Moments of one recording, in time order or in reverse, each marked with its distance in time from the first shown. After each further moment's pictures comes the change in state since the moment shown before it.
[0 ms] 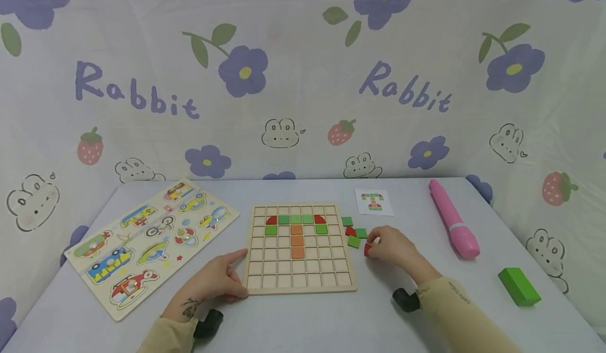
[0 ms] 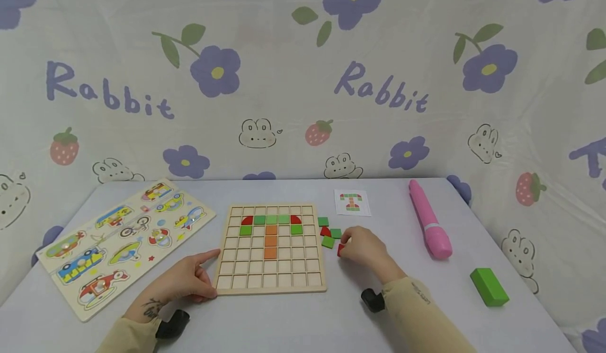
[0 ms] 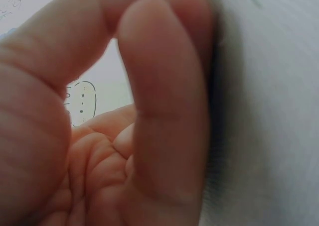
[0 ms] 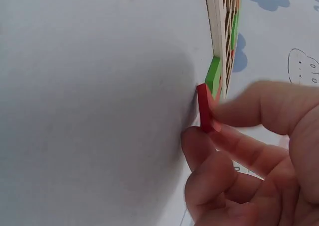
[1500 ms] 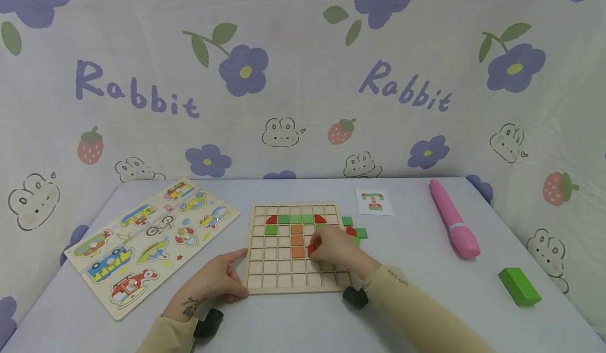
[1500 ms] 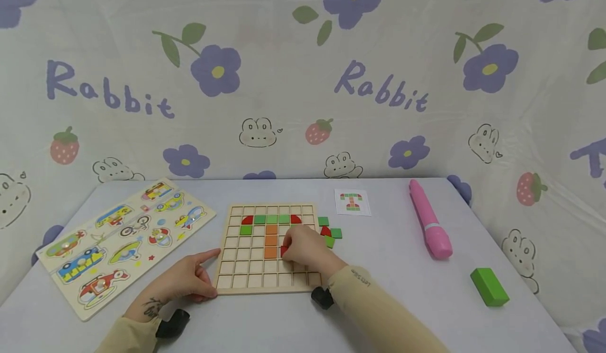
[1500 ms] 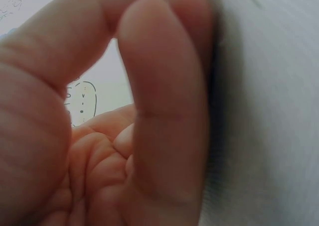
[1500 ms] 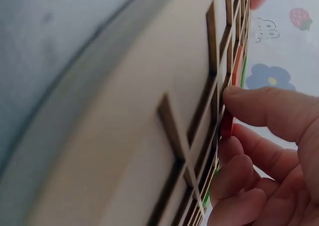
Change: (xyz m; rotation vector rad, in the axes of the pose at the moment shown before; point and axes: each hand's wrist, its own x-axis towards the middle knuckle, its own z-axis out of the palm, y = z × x) left_hand -0.002 0.000 -0.001 -0.007 -0.013 0.019; right_hand 0.017 -0.084 0.054 0.069 -0.036 -0.309
